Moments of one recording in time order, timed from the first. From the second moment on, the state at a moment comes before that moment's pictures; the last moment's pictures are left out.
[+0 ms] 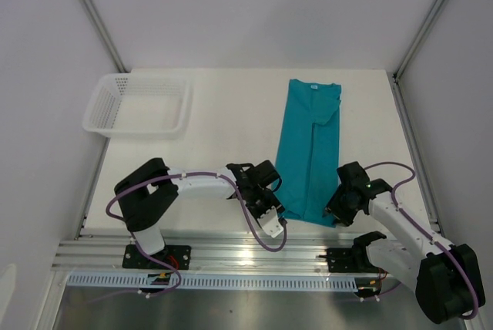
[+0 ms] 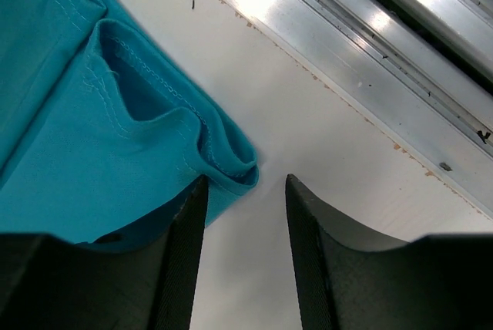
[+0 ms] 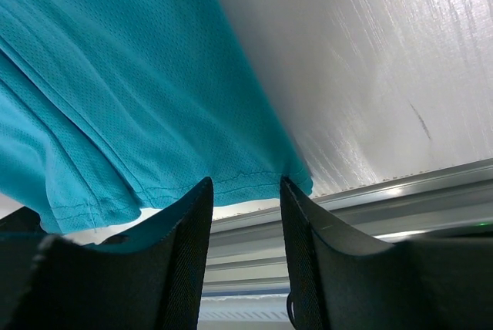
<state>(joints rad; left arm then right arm) -1.06 1.73 1.00 -0.47 0.48 1.44 0.33 0.96 0.47 -0.83 -0.05 0.96</state>
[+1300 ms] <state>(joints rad) -1.10 1.73 1.02 -0.43 0.55 1.31 0.34 0.93 0.58 -0.97 0.16 1.15</state>
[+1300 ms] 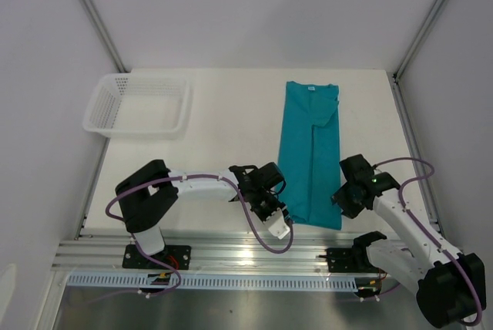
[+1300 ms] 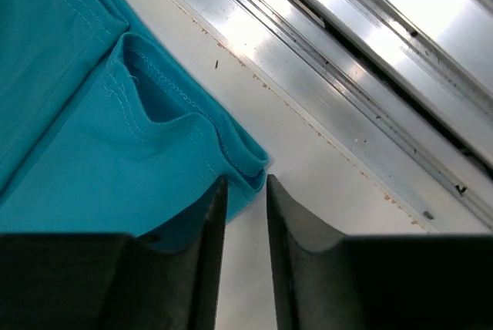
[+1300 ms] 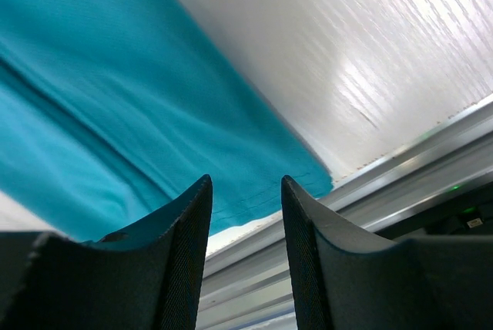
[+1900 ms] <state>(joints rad) -1.12 1.75 1.02 -0.43 0.54 1.33 0.34 0.82 0.57 -1.04 0.20 1.35</state>
